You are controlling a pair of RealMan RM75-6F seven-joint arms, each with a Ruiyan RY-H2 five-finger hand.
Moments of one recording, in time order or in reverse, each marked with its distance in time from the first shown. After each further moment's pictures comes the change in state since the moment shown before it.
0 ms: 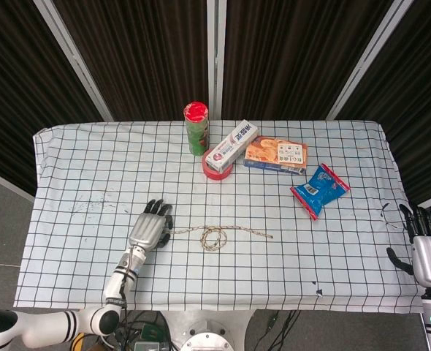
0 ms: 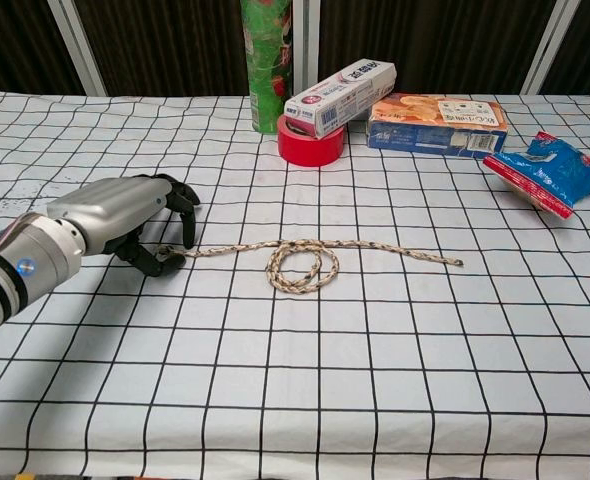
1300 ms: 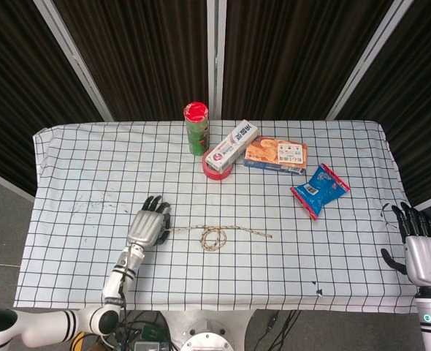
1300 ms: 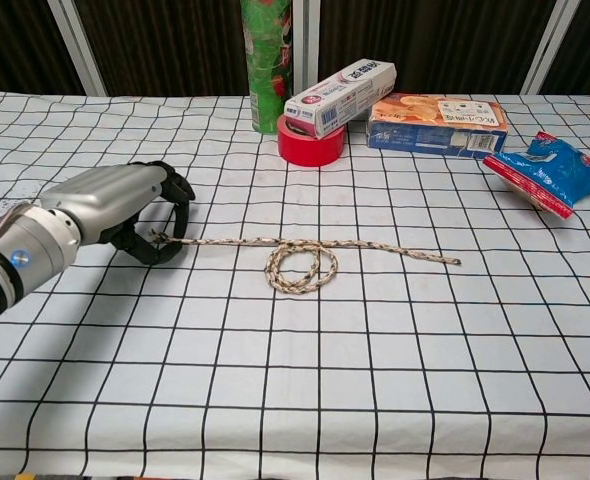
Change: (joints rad) left arm -0.006 0.009 0.003 -0.002 0.019 0.042 -0.027; right arm 0.013 -0.020 -0.009 0.005 -0.005 -0.028 -0.026
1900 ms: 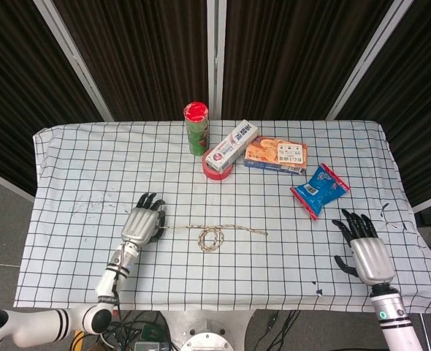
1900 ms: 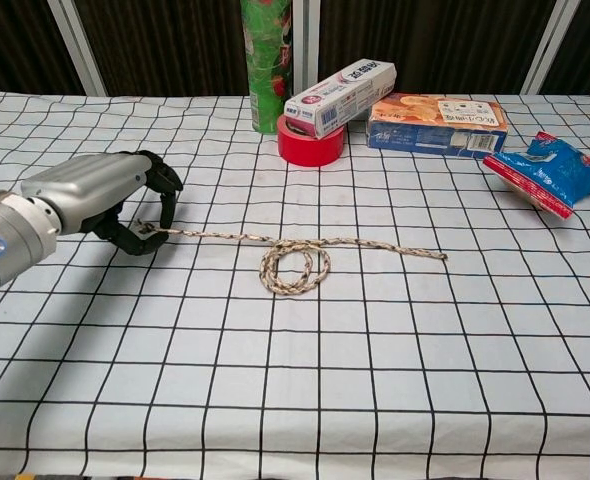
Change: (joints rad) left arm 0.008 0.050 0.008 -0.020 0.020 0.000 -0.028; right arm 0.083 -0.097 -0.041 -0.127 -0.059 -0.118 -0.189
